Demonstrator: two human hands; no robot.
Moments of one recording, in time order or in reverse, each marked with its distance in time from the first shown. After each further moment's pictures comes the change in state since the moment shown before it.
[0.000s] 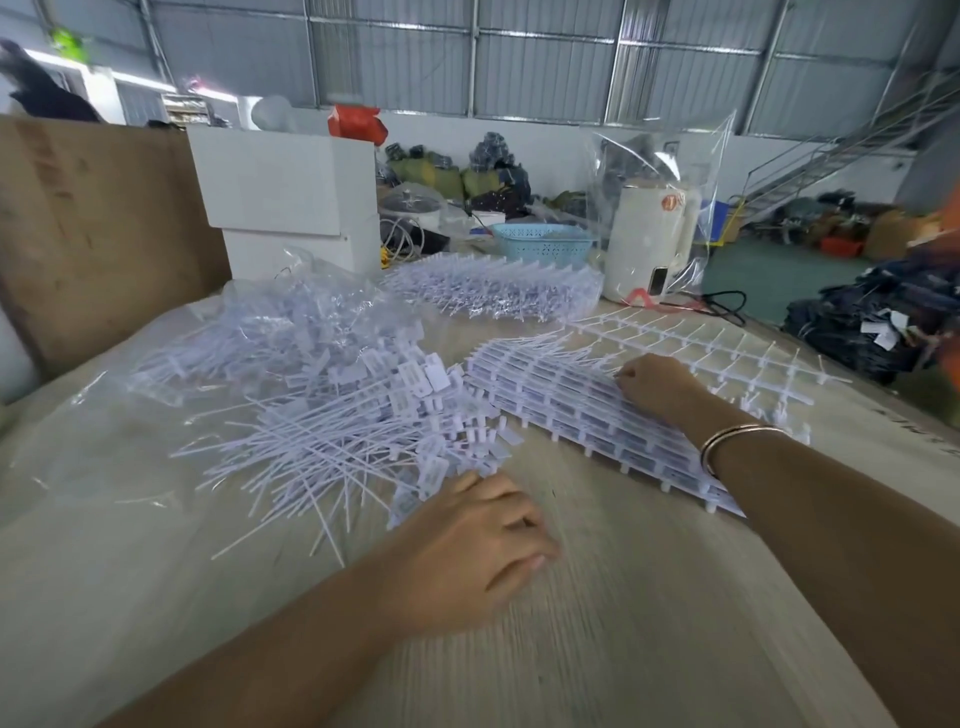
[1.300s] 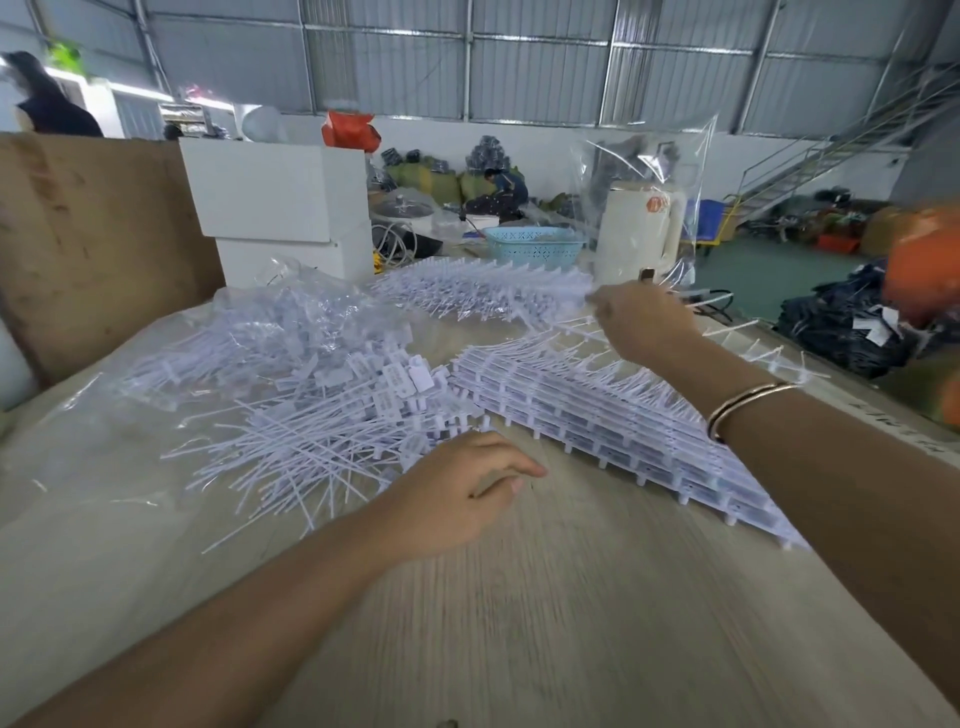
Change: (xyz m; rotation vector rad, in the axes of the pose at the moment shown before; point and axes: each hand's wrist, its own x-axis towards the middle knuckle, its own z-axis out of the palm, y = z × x) left_hand 0.030 -0.007 -0.017 -0.471 0.030 -0.252; right_hand -0.016 -0.023 -0.061 -0.008 0.313 -0.154
